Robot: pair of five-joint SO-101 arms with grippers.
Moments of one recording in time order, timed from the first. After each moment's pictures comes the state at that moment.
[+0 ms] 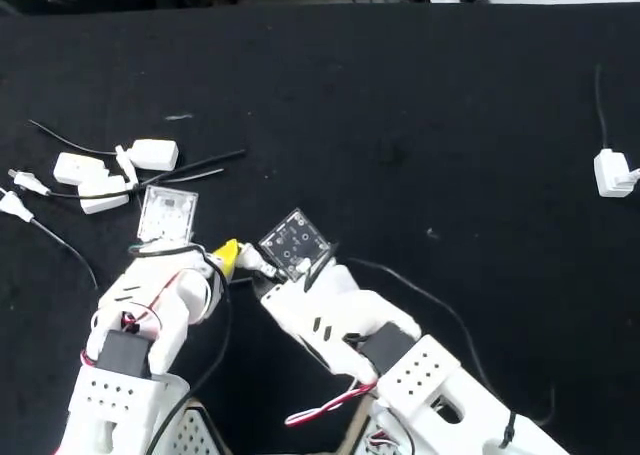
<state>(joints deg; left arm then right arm) 7.7 -86.2 83.8 48.4 -1.4 -41.7 -62.8 85.8 22.0 3.2</state>
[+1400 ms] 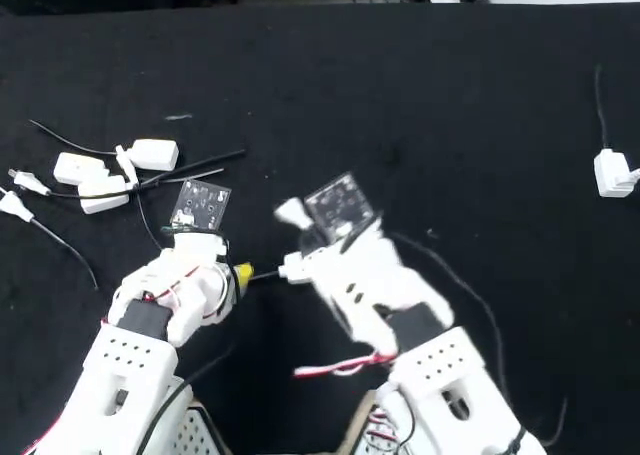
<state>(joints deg) 10.1 -64.1 80.4 42.5 -3.2 -25.7 -64.0 79.7 31.7 8.7</state>
